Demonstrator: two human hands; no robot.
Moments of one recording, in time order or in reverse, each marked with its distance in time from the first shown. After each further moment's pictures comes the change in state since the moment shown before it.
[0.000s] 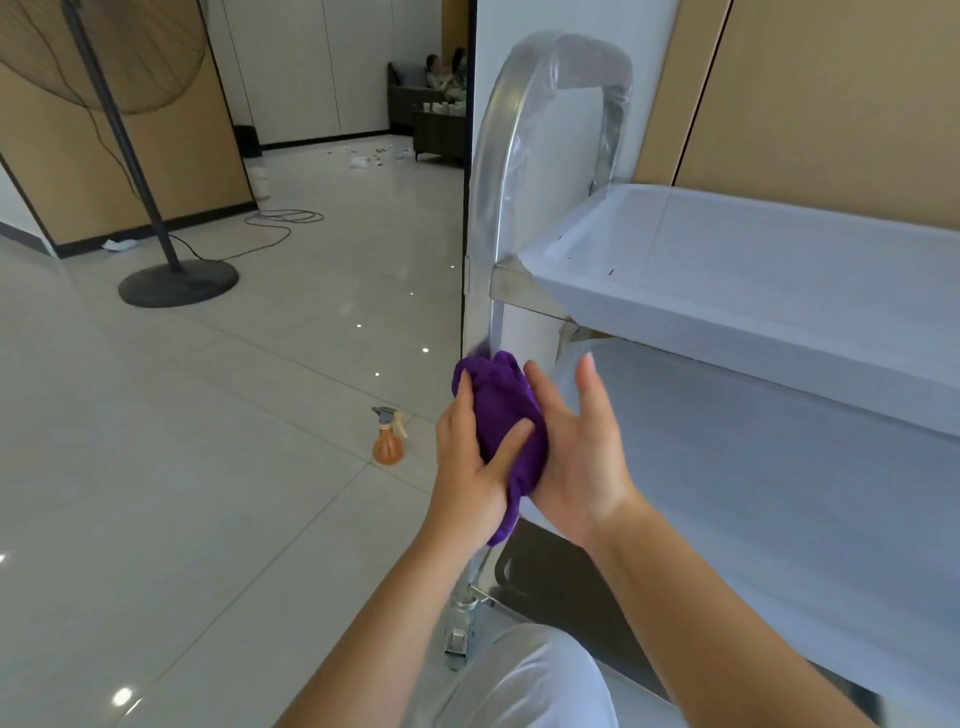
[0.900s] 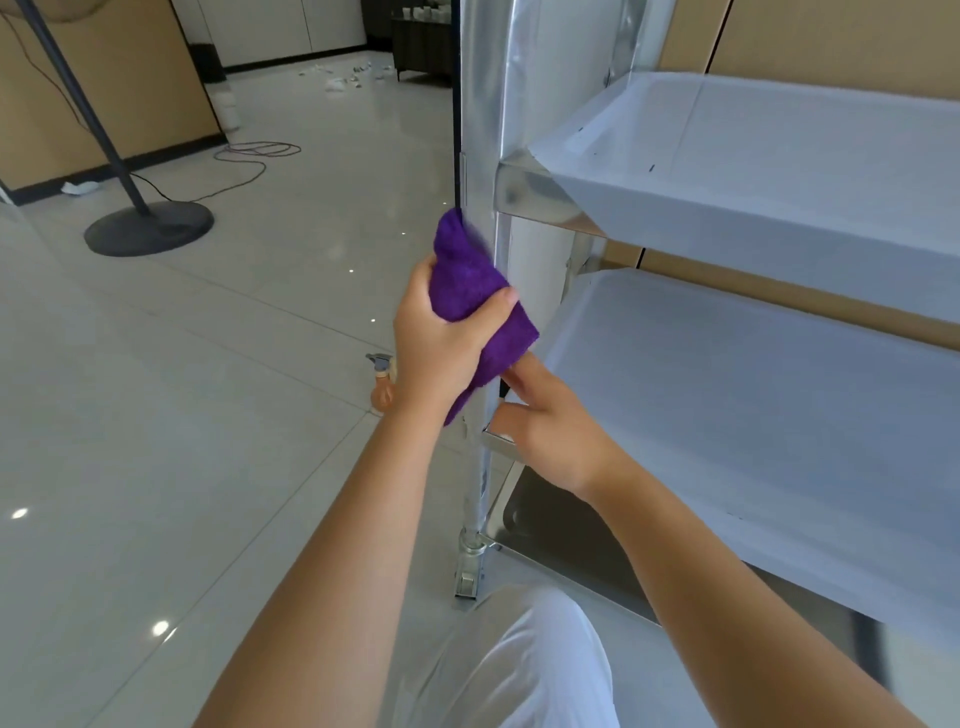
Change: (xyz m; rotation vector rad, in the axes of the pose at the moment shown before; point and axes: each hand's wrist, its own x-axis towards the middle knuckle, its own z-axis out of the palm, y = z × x) left_hand 0.065 0.002 -0.014 -0.129 0.168 0.042; right_hand 0.034 0.038 -0.034 -0.872 -0.075 -0.189
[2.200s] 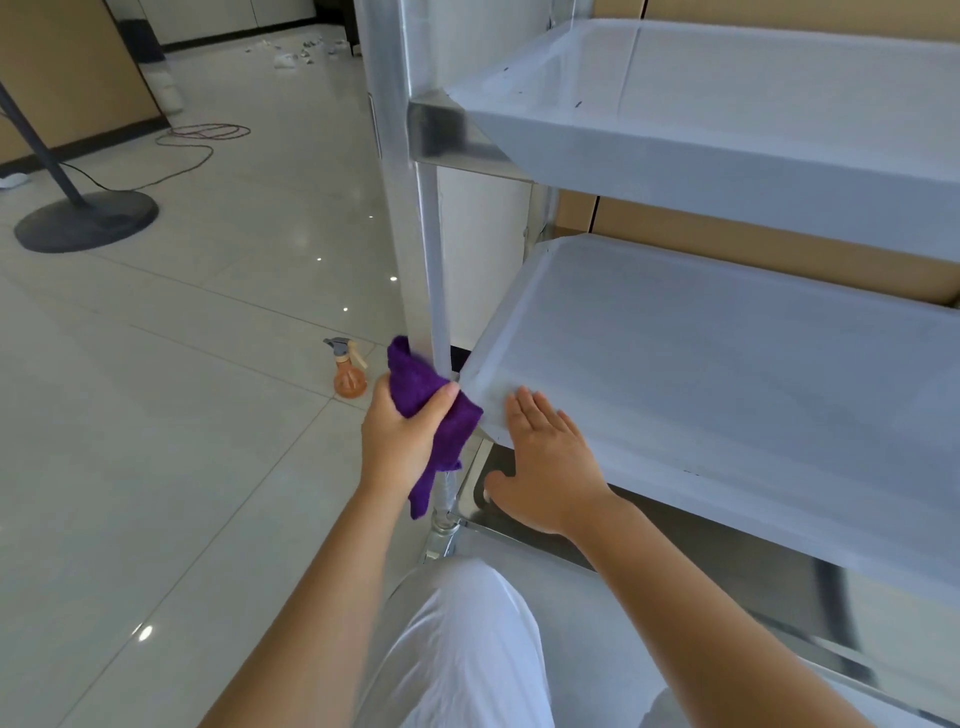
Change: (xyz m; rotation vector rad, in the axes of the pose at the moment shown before) left_hand -0.072 -0.076 0.002 0.153 -0.056 -0.361; right_hand -0.050 0.063 -0.019 -0.926 -0.111 0.340
